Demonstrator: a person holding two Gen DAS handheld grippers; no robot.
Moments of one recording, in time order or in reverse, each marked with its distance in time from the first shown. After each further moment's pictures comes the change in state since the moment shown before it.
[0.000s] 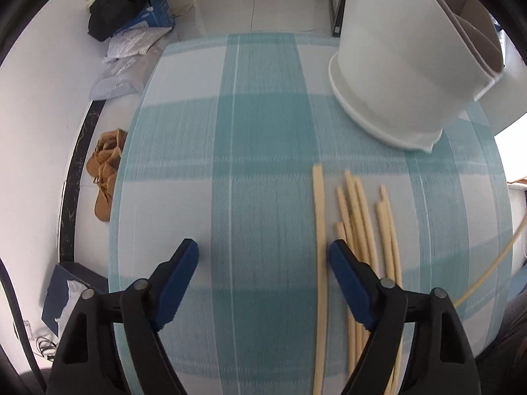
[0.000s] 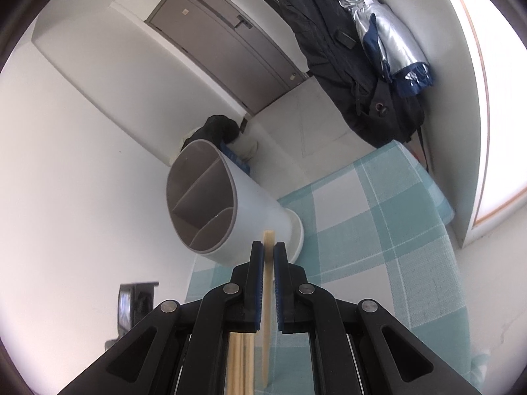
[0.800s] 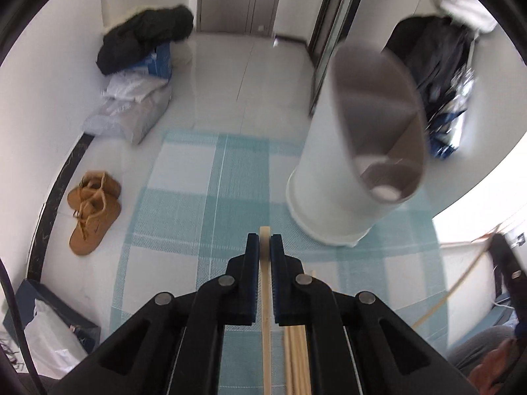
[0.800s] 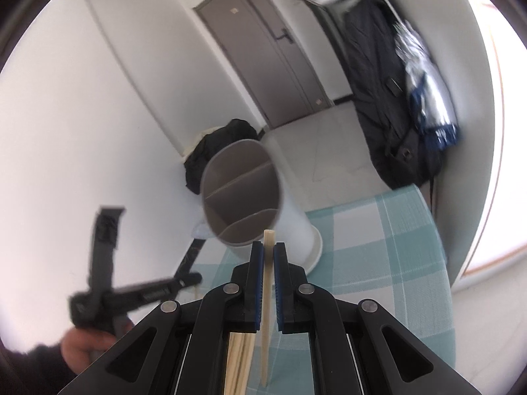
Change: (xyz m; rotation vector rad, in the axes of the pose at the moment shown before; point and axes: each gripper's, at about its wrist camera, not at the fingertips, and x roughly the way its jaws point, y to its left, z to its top) left arm -0.087 0.011 -0.010 -0.105 -0.347 -0.189; right arm -0.020 0.056 -0.023 -0.282 -0.078 -0.017
